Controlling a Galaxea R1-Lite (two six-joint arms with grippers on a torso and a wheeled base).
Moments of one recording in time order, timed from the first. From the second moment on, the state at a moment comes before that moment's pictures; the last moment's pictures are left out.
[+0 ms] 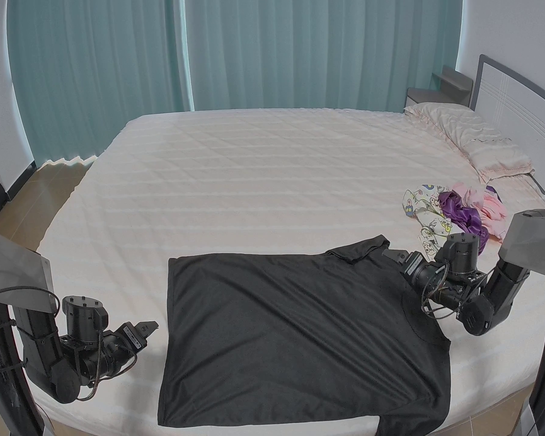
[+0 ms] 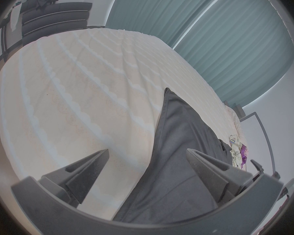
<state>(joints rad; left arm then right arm) -0.15 2.13 -0.10 -1.35 0.04 -0.81 0.22 2.23 -0.64 -1.20 0.07 0.87</state>
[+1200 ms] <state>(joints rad) -0.17 2.15 -0.09 -1.35 0.05 -0.84 0.29 2.57 -1.43 -0.66 0.00 0.94</state>
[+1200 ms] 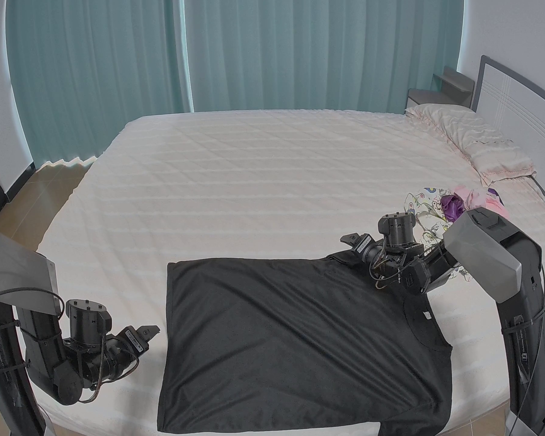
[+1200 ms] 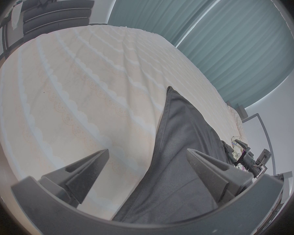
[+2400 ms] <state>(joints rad) -0.17 2.16 -0.09 -1.35 0.05 -0.86 0.17 2.70 -1.60 -0.88 0.02 0.70</state>
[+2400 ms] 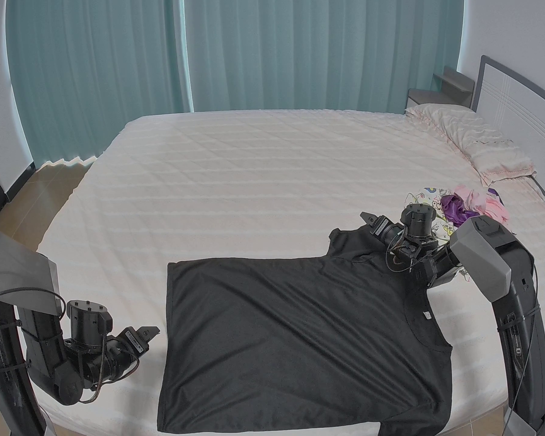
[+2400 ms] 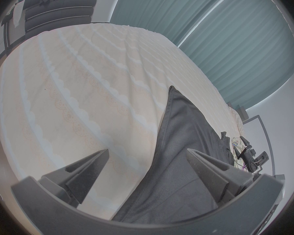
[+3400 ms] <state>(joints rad) -0.18 2.16 -0.09 -1.35 0.05 -0.87 0.11 2.80 -1.69 -0.83 0.03 0.55</state>
